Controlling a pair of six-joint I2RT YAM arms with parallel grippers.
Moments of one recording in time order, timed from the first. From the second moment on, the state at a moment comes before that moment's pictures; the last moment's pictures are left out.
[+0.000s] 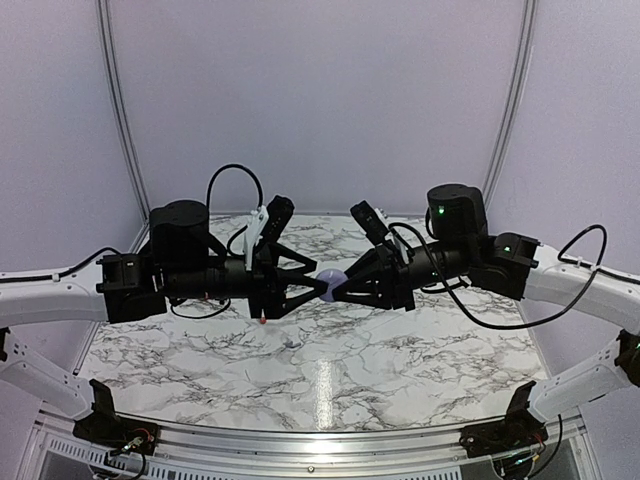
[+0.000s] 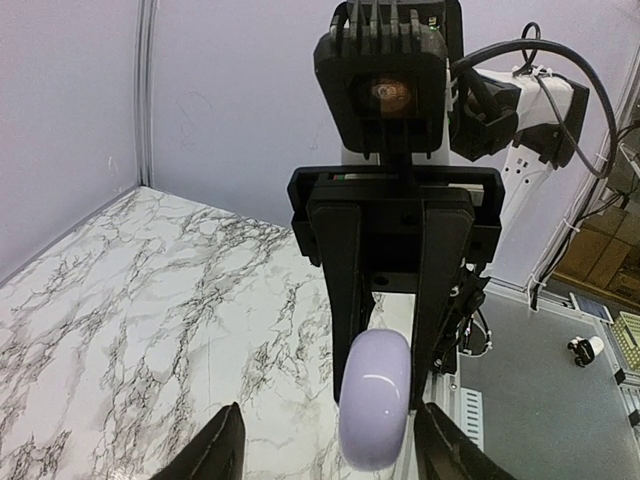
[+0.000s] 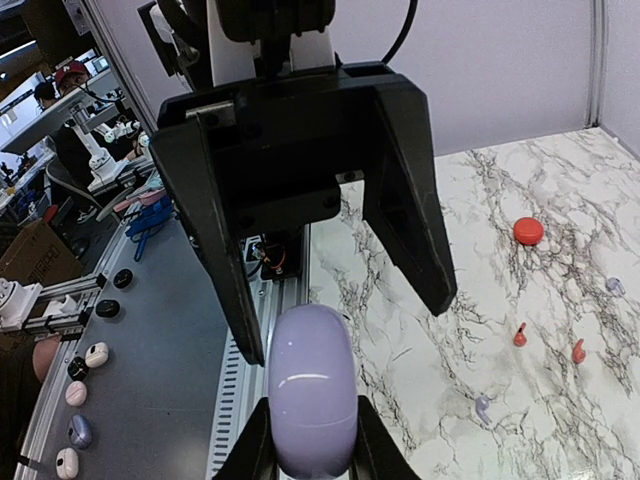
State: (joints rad) left arm -1.08 1.26 0.99 0.10 0.27 -0.15; right arm 0.88 1.25 1.06 -0.18 -0.78 0.03
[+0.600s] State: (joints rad) left arm -1.07 1.28 1.03 0.06 0.21 -0.15; right arm 0.88 1.25 1.06 -0.18 -0.75 0.03
